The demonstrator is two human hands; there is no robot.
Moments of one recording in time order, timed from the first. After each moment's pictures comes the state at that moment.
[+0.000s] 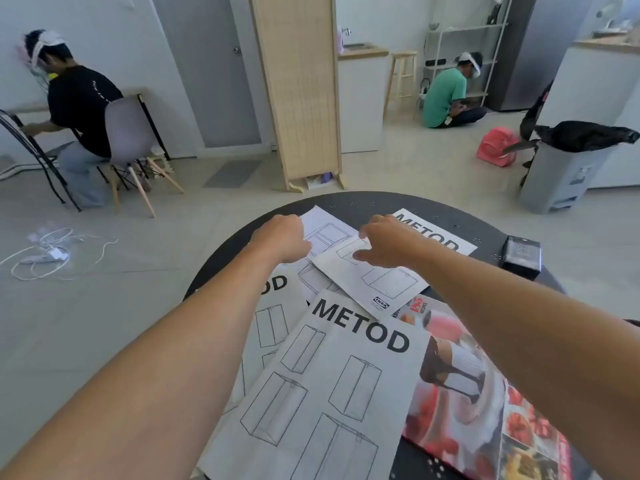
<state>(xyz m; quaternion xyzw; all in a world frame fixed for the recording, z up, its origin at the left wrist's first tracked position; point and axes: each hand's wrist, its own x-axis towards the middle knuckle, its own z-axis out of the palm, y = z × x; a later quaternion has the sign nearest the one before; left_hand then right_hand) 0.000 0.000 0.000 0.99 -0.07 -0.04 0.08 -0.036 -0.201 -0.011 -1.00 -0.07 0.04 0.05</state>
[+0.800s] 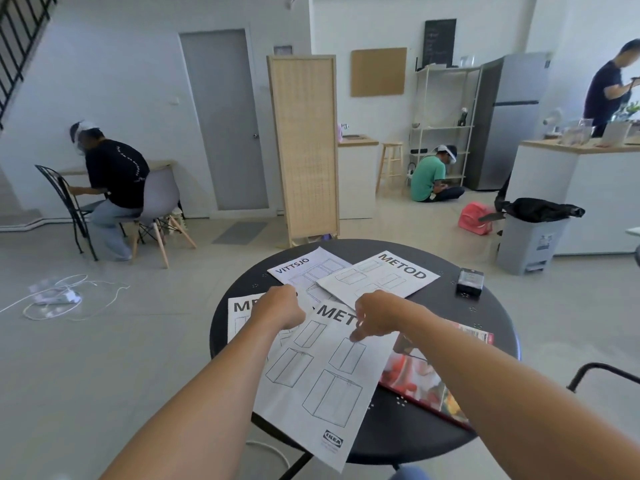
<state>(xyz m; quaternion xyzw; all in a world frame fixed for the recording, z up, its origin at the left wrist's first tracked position) -0.185 0.040 0.001 0.99 -0.02 -0.02 0.14 -0.228 -0.156 0.017 -0.99 -0.04 0.14 0.09</state>
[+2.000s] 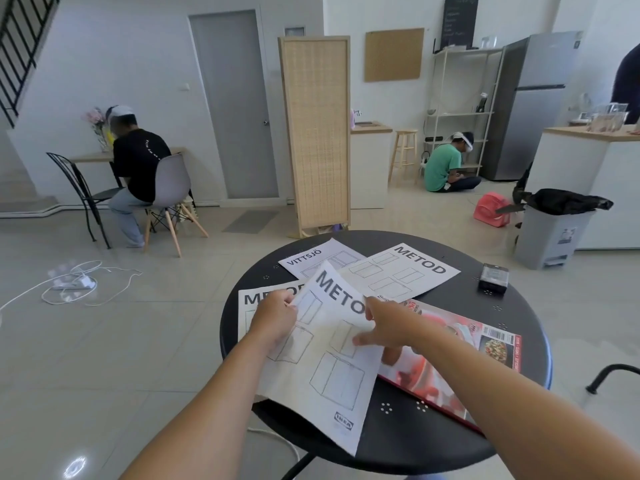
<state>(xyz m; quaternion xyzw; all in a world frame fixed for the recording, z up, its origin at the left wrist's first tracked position) -0.175 0.071 -0.044 0.91 0.03 0.01 0.42 -0.221 -0.150 -0.019 -0.98 -0.02 0.12 0.17</state>
